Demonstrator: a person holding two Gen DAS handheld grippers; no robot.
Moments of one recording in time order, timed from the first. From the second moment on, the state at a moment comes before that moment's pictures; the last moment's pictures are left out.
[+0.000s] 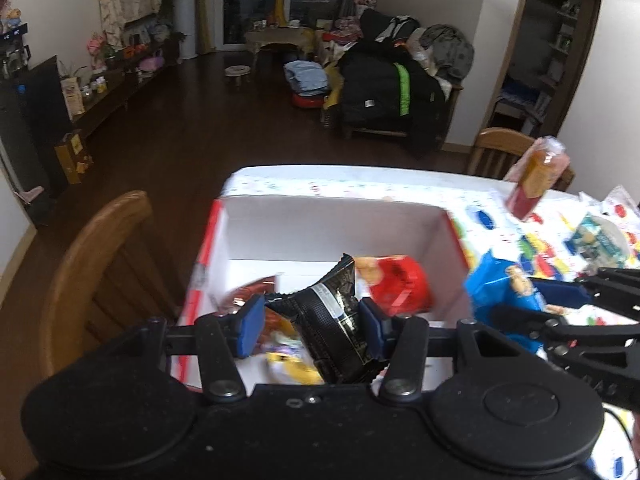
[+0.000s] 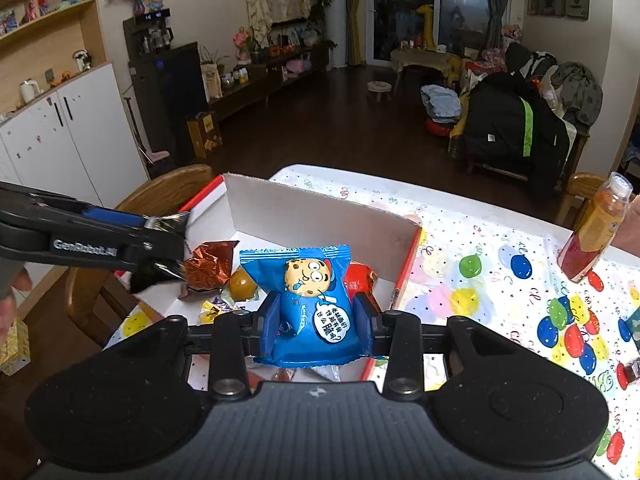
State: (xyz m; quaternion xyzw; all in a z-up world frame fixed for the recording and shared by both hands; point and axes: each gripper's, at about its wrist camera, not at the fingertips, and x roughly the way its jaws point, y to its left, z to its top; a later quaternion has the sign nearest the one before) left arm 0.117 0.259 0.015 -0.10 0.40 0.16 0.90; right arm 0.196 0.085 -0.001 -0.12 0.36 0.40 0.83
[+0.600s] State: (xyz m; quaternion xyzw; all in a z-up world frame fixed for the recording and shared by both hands) left arm 0.155 0.281 -0.050 -0.04 0.46 0.15 0.87; right arm 0.223 0.138 -0.060 -0.17 0.39 0.35 0.83
